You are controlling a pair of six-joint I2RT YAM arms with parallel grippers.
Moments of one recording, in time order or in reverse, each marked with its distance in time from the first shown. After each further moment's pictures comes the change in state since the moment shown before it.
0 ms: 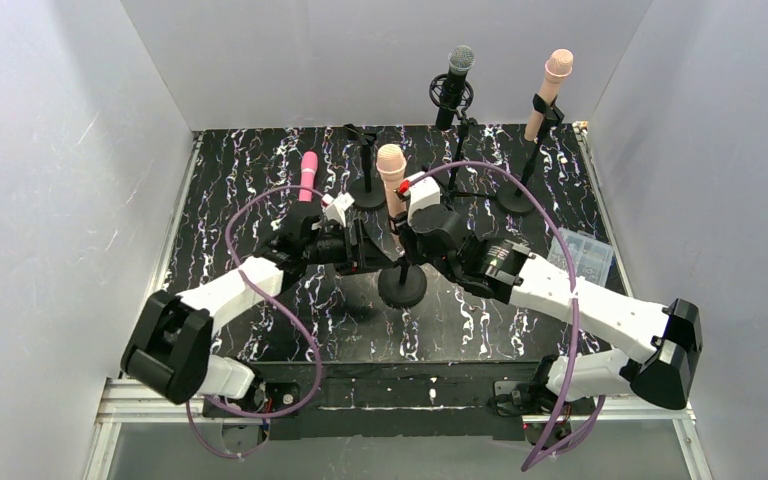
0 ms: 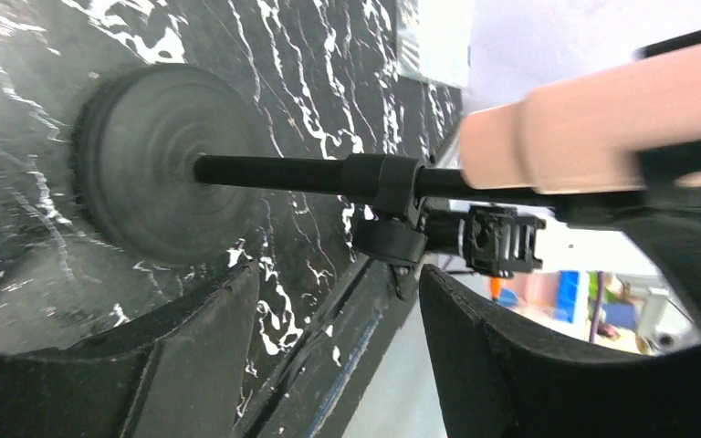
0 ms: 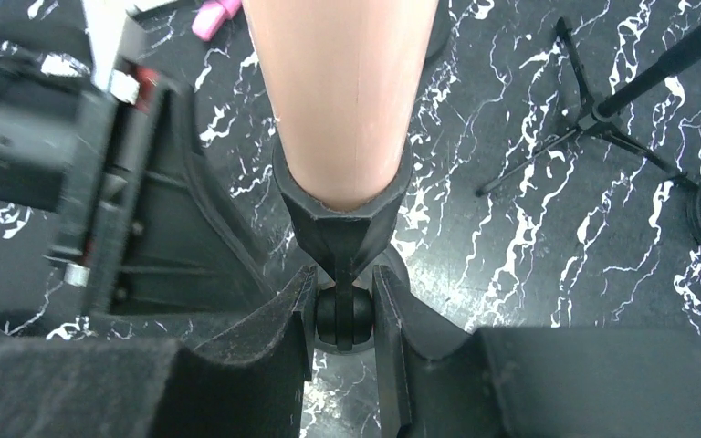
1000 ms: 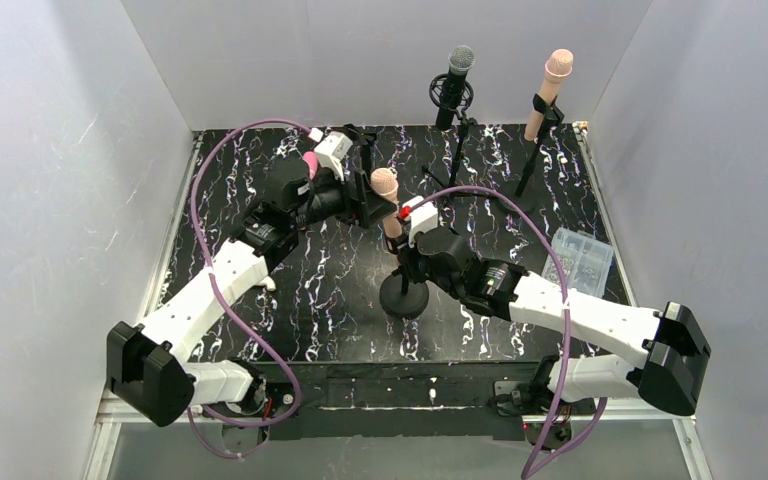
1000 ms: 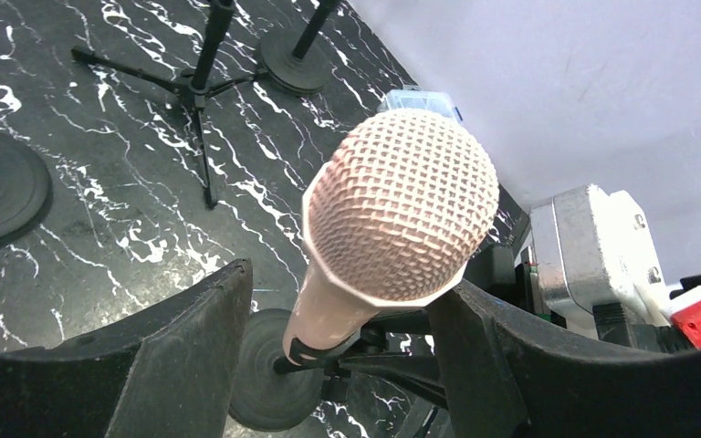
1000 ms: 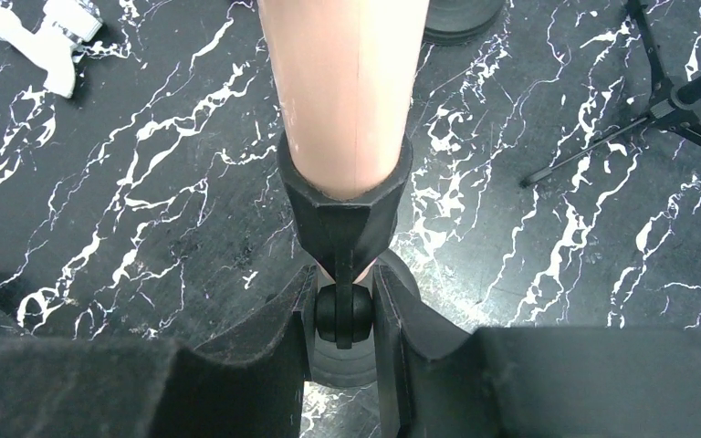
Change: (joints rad) left arm -0.038 -0.151 0.375 -0.215 -0.288 0.362; right arm -0.001 -0.055 -0.267 0.240 -0.085 -0.045
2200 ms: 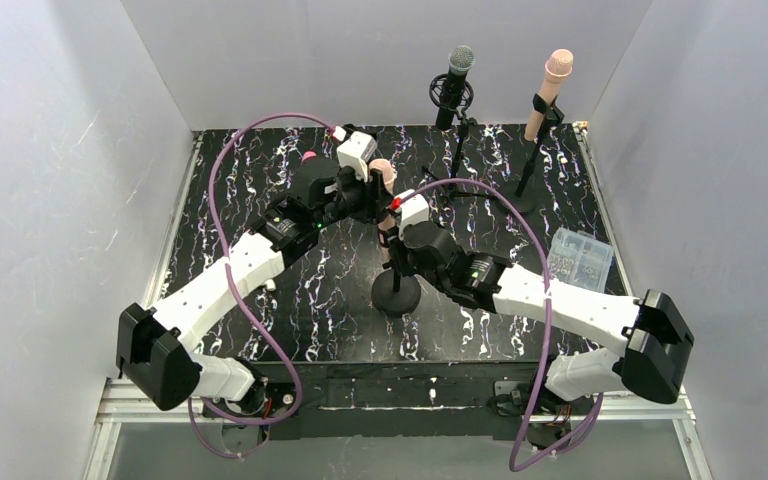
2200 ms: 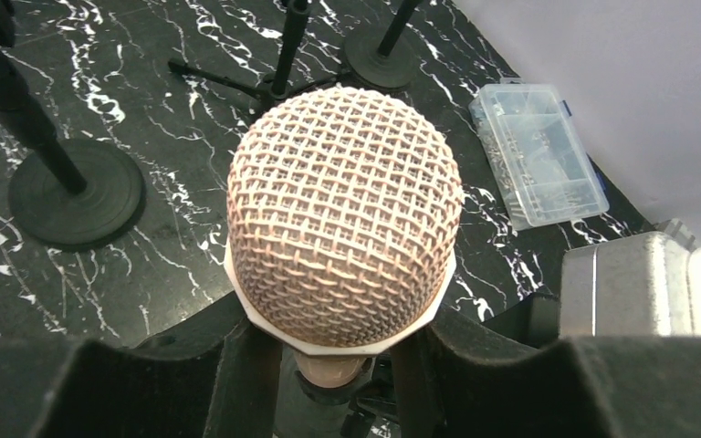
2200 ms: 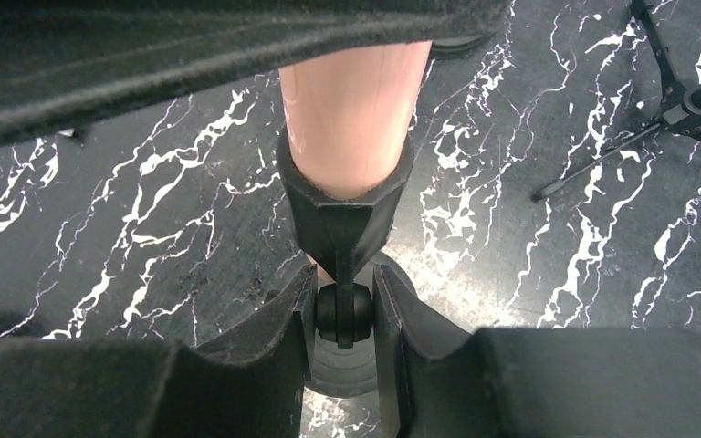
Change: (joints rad) left arm -0.130 0.087 0.087 -0.060 -0.259 0.149; right arm 0.000 0.108 0.061 0.002 0.028 0.055
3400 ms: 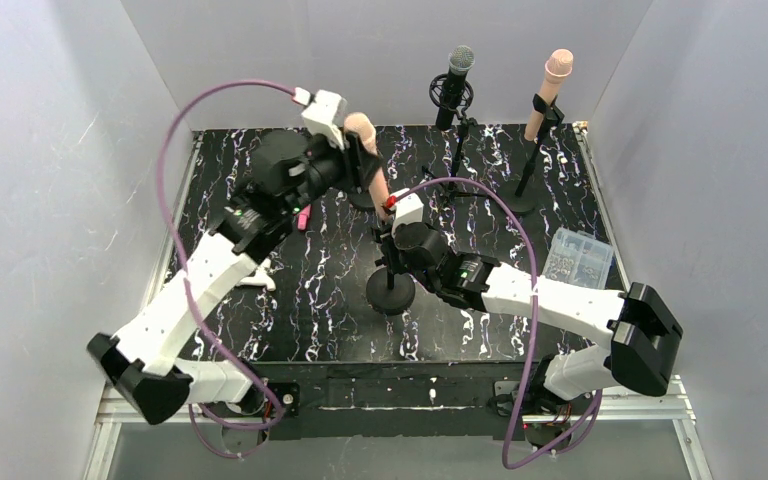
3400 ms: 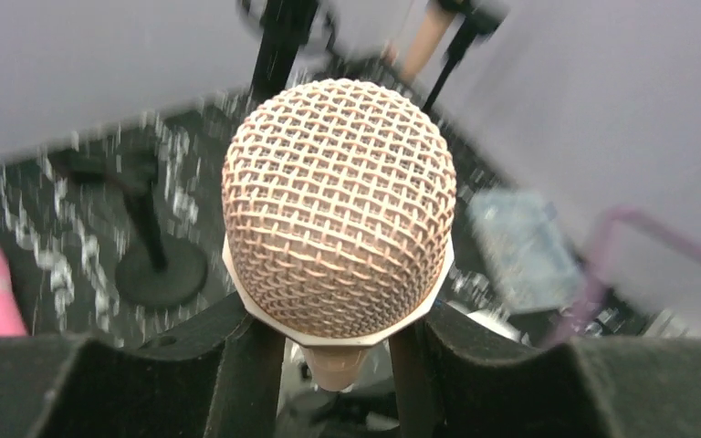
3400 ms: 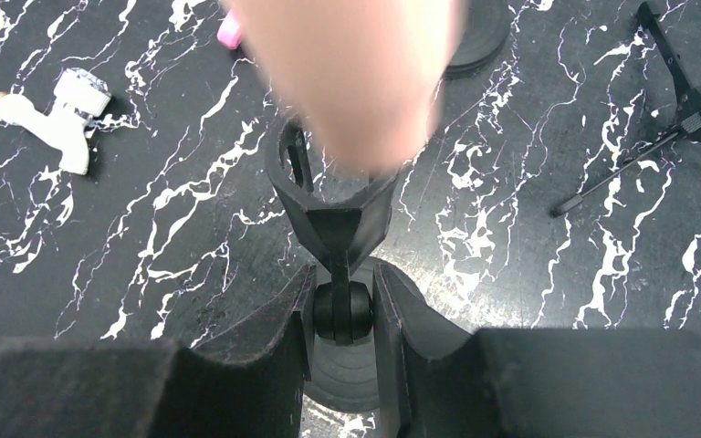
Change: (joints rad) left arm -0.006 -0.056 0.240 -0.206 -0.152 0.046; right arm 0.014 0.066 0.019 0.073 0.051 0.046
